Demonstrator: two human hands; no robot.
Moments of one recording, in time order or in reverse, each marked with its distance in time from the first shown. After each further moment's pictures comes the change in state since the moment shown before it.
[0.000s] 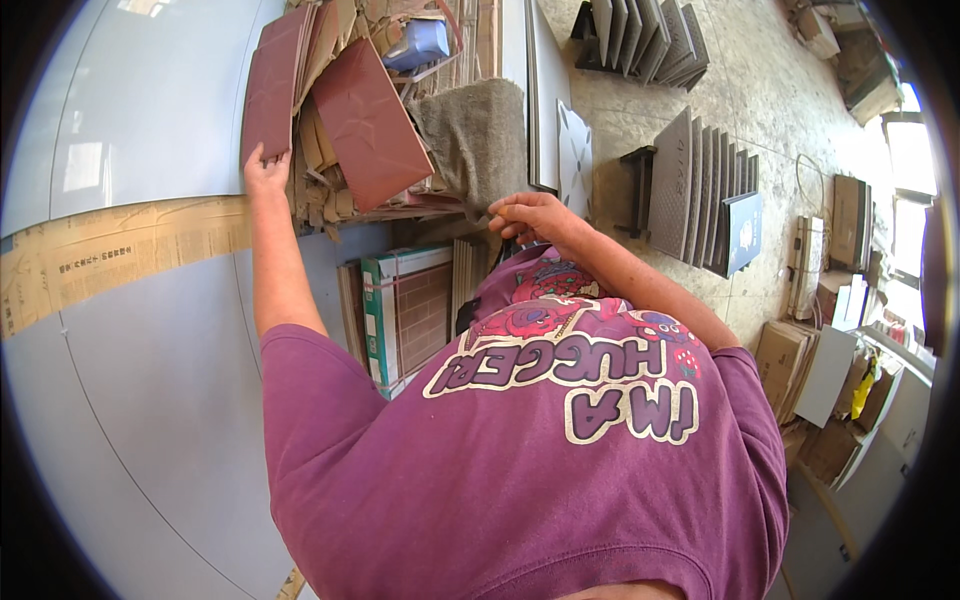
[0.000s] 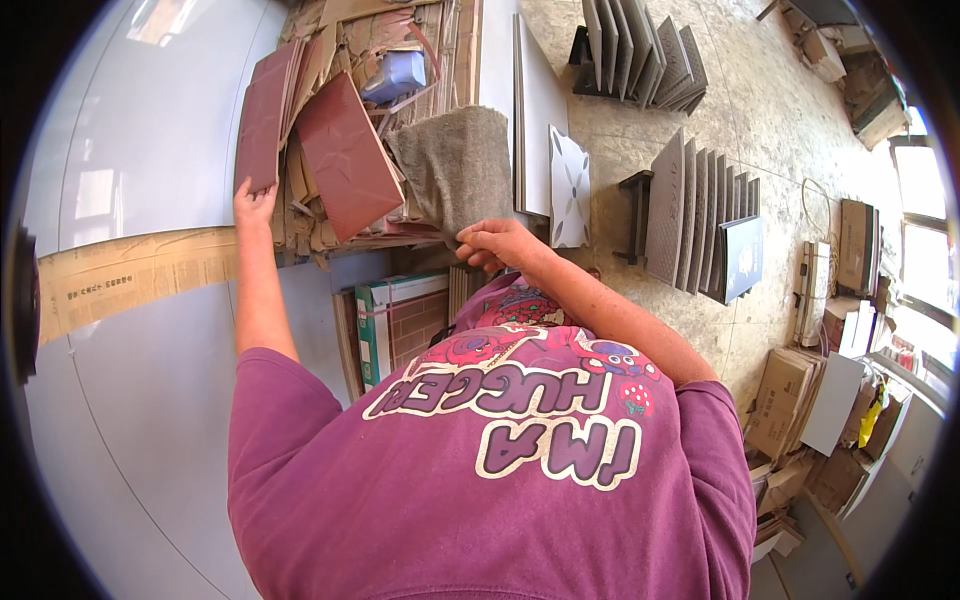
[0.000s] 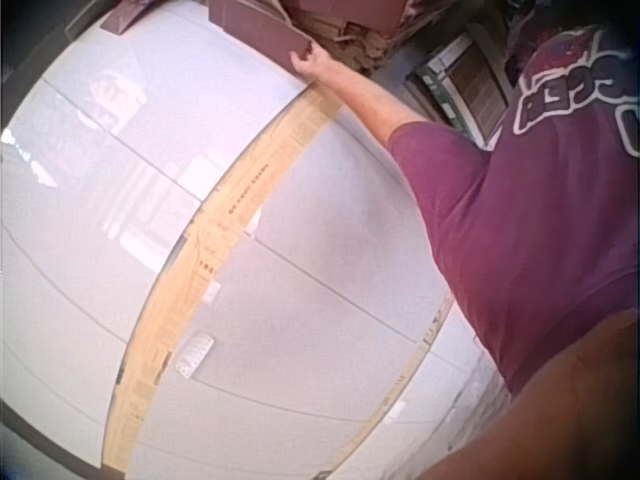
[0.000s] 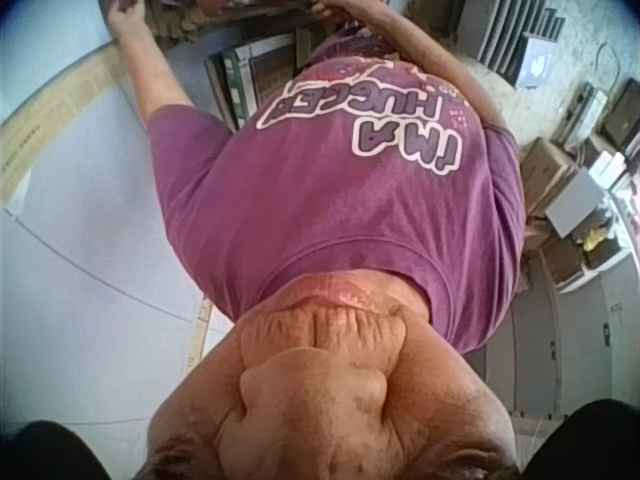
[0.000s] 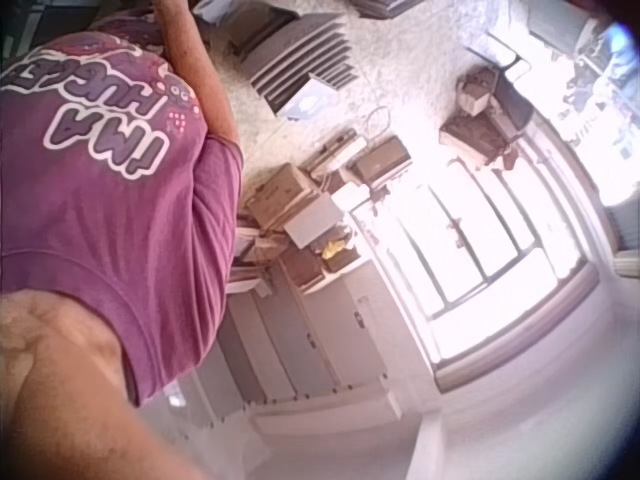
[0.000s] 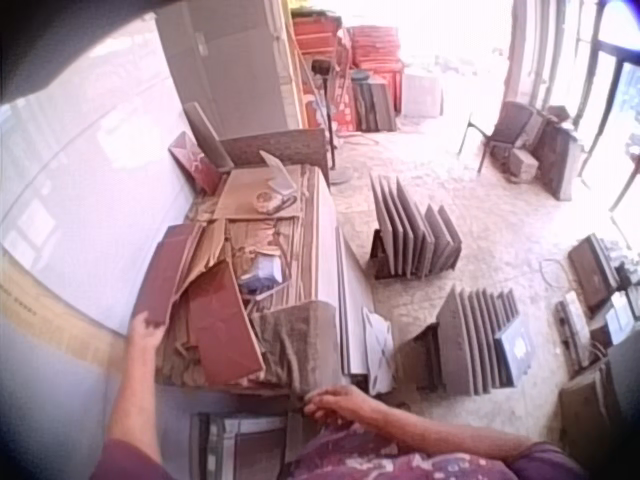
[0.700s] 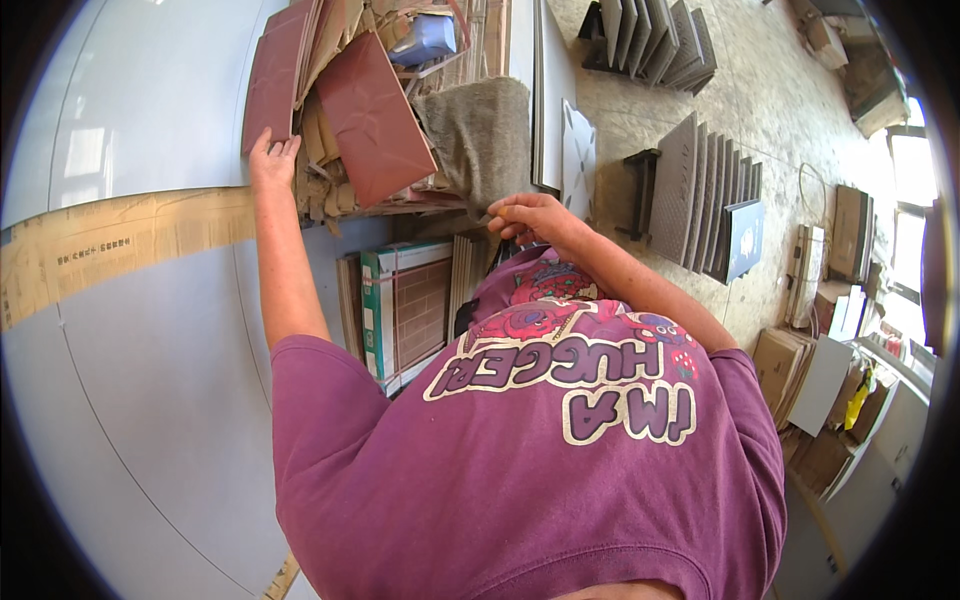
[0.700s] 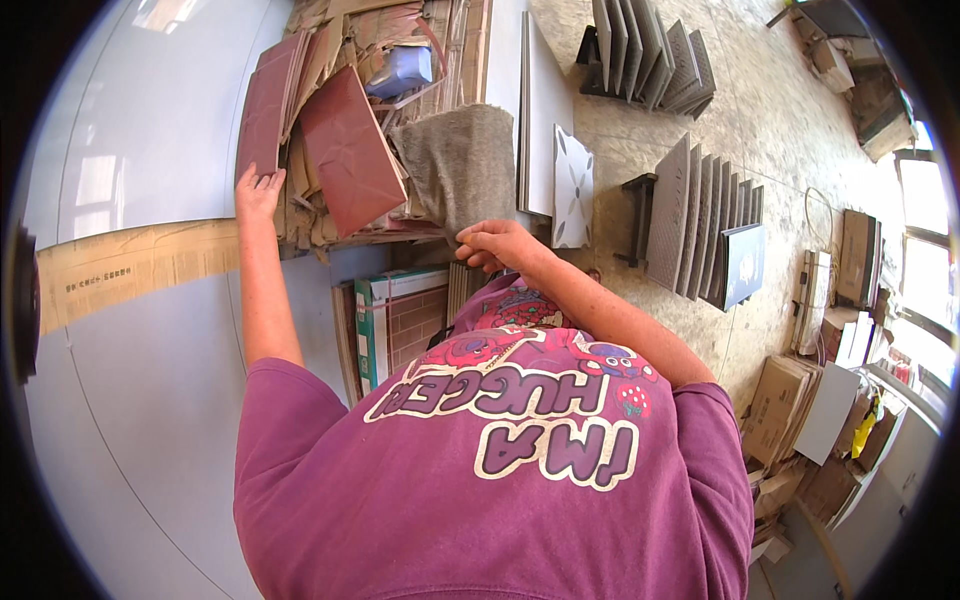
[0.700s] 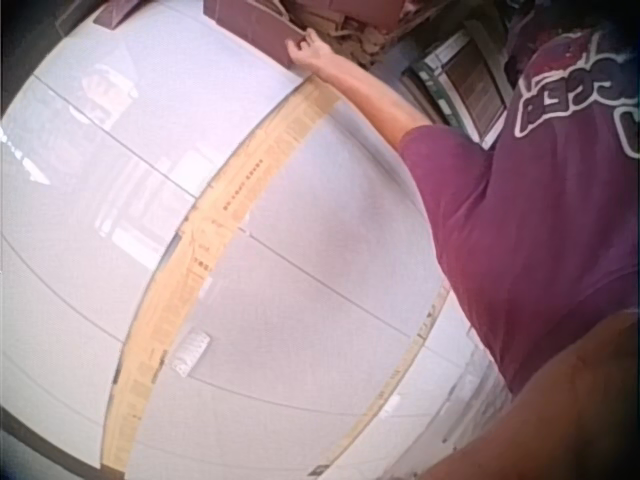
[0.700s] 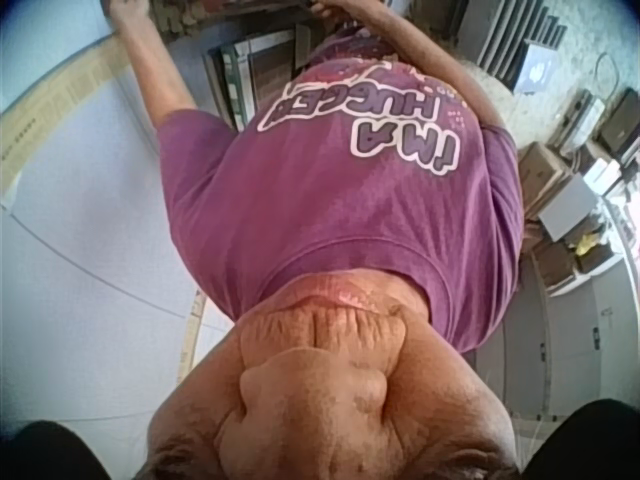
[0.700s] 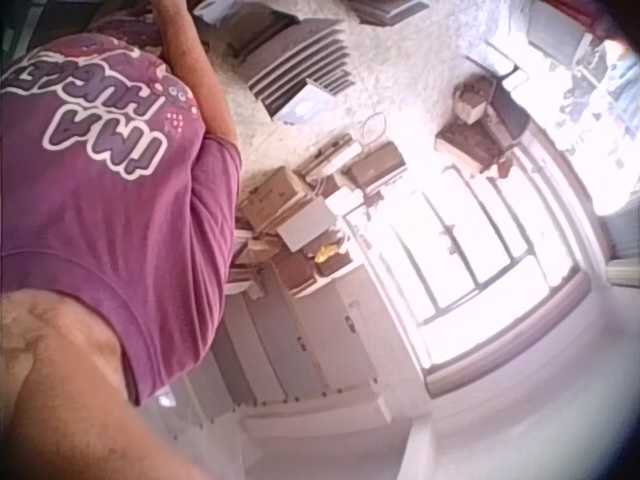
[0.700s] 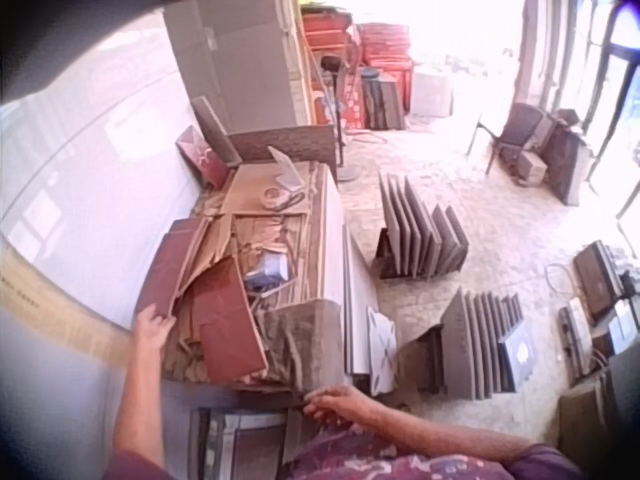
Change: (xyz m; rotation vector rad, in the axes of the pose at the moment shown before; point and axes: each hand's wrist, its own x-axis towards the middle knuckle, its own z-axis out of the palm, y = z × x) left_hand -0.044 -0.012 0.030 0.138 -0.020 0.016; right_hand 0.010 0.005 -0.002 0.013 -0.018 0.002
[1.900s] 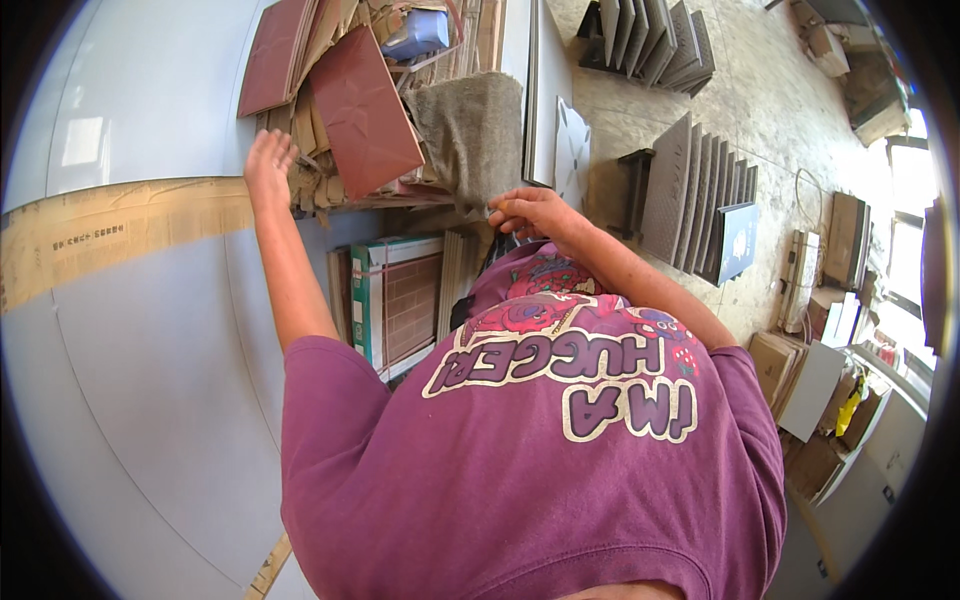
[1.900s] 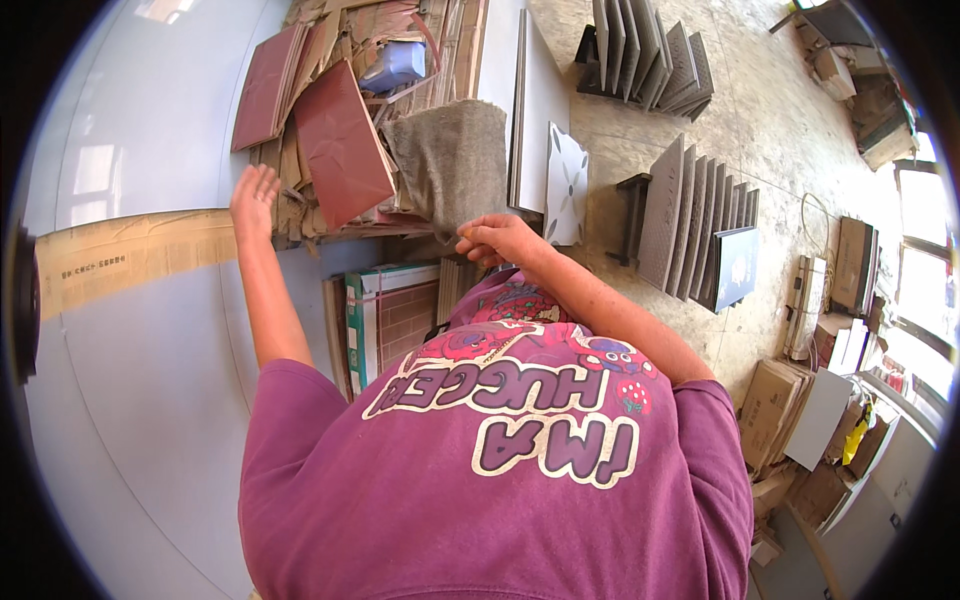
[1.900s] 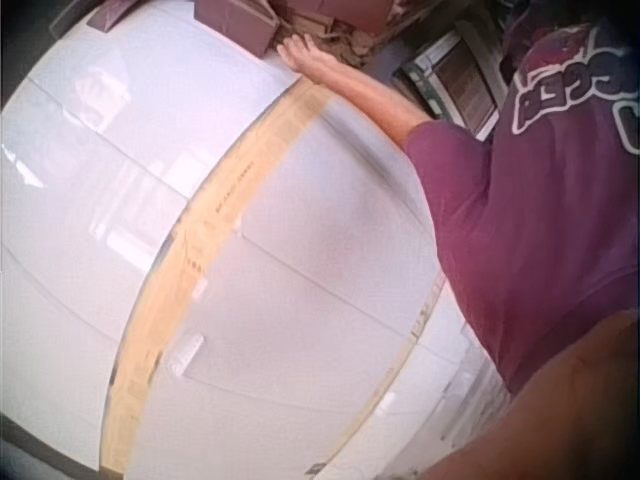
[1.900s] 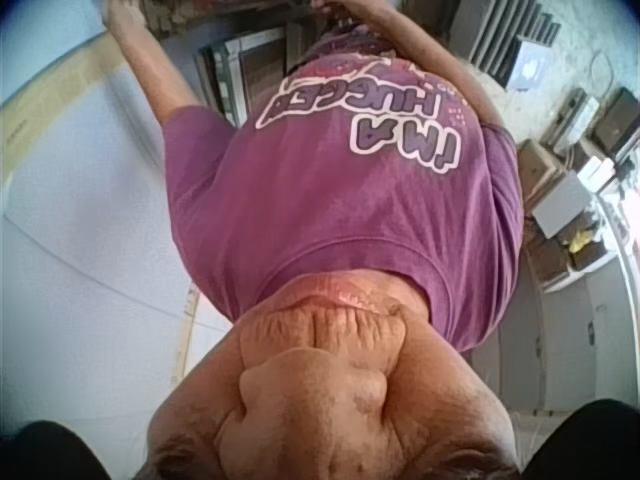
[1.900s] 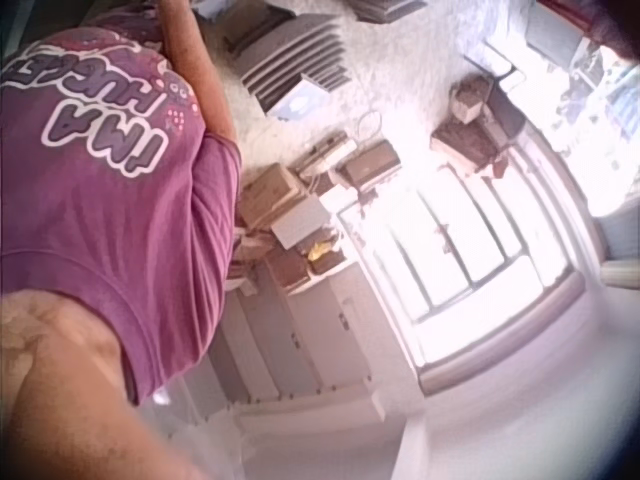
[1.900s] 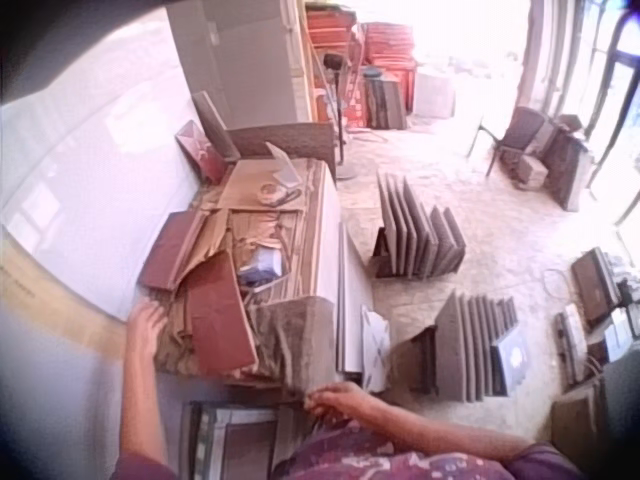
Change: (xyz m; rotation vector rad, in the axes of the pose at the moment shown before) left_hand -0.047 -0.015 -0.010 0.471 -0.107 0.281; right_hand -0.014 -0.003 -0.015 0.004 0.003 0.023
